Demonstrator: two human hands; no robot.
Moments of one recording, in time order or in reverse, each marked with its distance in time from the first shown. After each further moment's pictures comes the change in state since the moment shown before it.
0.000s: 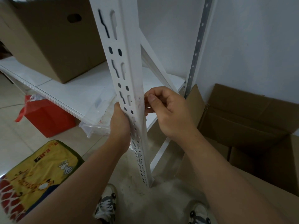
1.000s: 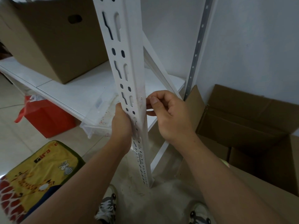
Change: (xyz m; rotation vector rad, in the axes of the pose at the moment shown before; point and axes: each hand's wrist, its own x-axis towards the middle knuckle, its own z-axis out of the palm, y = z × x) left_hand -0.005 0.003 0.000 0.010 0.043 -0.042; right_hand -0.006 0.001 0.008 -0.001 0.099 0.050
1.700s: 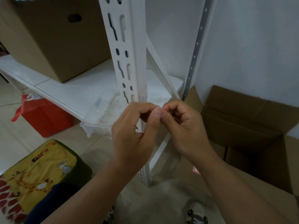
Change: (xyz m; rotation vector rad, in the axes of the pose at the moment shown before) left_hand -0.057 0.011 -0.005 0.359 -0.079 1.156; right_hand -0.031 -0.009 -0.022 -0.077 -0.014 -0.140
